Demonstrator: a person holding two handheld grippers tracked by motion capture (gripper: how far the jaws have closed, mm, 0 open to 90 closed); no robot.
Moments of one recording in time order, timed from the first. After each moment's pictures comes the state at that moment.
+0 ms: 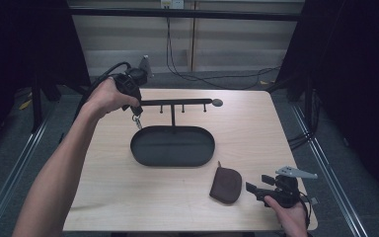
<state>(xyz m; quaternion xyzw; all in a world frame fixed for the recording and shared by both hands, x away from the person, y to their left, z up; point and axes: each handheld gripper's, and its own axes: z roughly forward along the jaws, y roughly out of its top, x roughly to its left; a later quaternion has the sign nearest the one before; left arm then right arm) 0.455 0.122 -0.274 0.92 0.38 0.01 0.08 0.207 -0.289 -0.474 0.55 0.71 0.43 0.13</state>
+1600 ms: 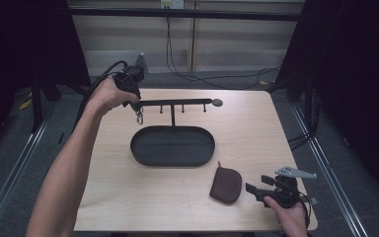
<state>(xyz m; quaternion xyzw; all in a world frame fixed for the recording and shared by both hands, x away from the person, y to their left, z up) 0.480 0.134 -0.290 0.90 0.42 0.01 0.10 0.207 -0.288 -0.474 0.54 0.71 0.42 0.13</state>
